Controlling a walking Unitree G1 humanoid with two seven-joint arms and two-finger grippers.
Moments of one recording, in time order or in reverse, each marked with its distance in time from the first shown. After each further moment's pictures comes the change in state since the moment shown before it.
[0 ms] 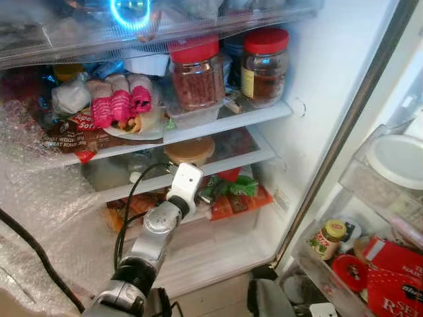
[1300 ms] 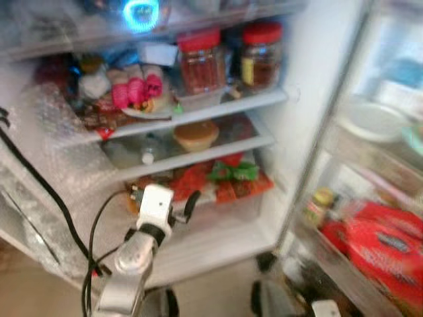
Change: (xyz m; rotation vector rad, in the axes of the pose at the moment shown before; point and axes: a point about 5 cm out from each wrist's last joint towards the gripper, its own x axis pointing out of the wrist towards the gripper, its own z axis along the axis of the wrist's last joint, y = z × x) left arm -0.055 0.008 0.005 -0.036 0.034 0.198; right arm 0.001 -0.002 0.003 0.004 -0.006 -0.002
